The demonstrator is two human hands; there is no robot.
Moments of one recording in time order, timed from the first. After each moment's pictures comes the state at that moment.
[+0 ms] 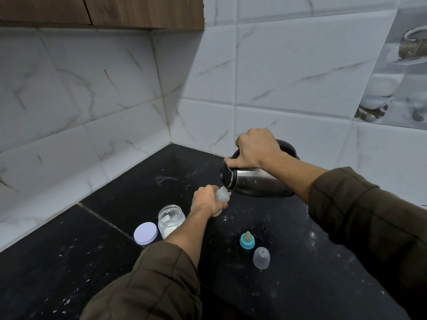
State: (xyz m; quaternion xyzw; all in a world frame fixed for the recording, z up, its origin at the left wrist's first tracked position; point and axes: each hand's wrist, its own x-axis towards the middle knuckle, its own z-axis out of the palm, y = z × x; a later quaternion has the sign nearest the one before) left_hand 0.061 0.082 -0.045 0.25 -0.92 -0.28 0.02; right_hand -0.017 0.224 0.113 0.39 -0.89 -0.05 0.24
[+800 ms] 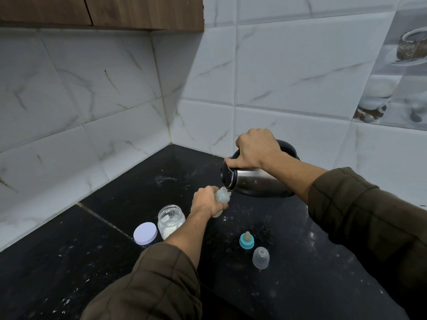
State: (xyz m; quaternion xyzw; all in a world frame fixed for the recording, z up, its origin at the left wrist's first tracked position) left_hand 0.064 0.084 -0.045 0.25 -0.92 -0.29 0.02; right_hand -0.016 0.226 0.114 0.38 -0.89 -0.06 0.24
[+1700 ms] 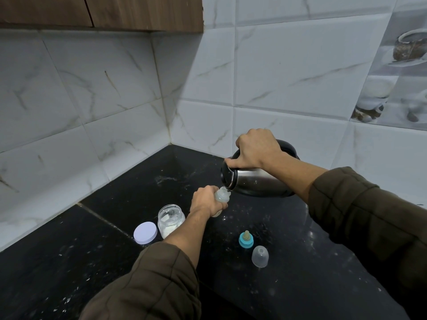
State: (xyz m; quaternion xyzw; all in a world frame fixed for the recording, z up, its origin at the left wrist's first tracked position) left_hand 0.068 0.086 -0.041 0.24 -0.93 -0.29 0.02; right_hand -0.013 0.229 0.114 0.38 -0.89 -0.07 0.24
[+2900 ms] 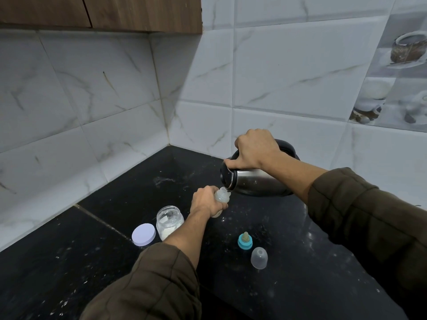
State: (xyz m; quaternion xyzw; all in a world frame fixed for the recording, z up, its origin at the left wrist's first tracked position) left_hand 0.062 0.086 -0.045 0.24 -0.92 -0.29 0.03; right_hand -0.016 0.229 0.115 0.40 -0.88 -0.07 0.25
